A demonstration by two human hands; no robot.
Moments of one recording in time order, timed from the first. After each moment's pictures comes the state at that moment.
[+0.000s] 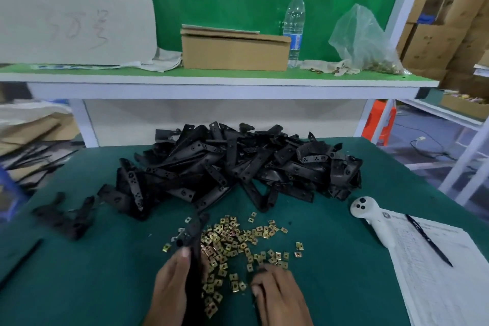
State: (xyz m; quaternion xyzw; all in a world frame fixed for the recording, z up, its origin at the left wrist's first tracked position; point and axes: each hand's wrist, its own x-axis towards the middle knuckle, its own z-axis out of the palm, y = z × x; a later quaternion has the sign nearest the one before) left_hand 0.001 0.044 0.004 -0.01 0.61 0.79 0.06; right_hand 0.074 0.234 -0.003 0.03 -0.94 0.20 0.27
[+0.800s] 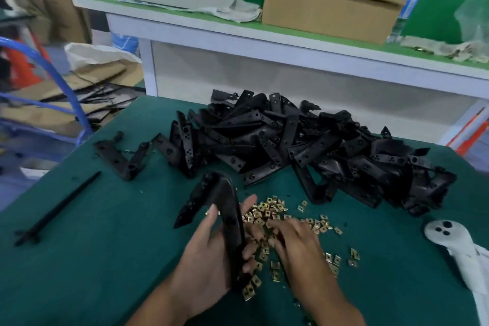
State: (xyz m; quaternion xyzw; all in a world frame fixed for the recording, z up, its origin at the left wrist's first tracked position) left_hand 0.006 0.022 0.022 0.06 0.31 0.91 0.26; right_hand -0.010 0.224 -0.002 0.16 -0.96 0.19 0.11
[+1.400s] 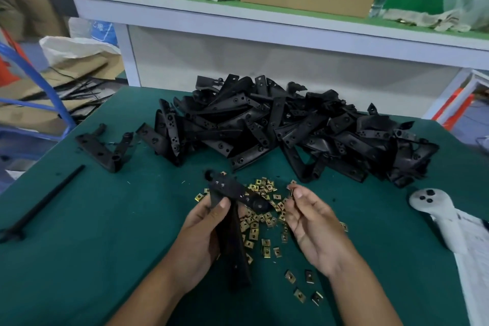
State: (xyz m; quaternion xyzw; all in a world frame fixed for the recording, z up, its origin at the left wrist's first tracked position) left_hand 0.007 0.027 0.018 0.03 0.47 0.87 0.12; right_hand -0.012 0.240 0.033 -0.12 -0.50 0.86 -0.05
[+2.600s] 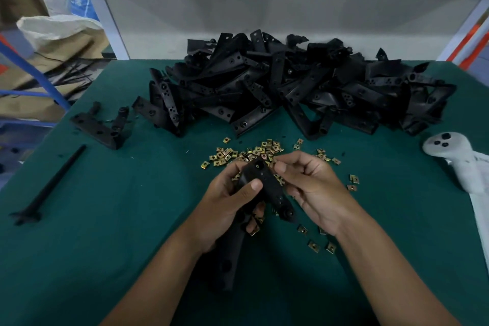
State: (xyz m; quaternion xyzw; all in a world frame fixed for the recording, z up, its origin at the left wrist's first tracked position) left_hand 0.004 0.033 0.006 0.14 0.53 0.81 0.18; right_hand 0.005 0.217 0.045 -0.02 -0.56 0.82 -0.10
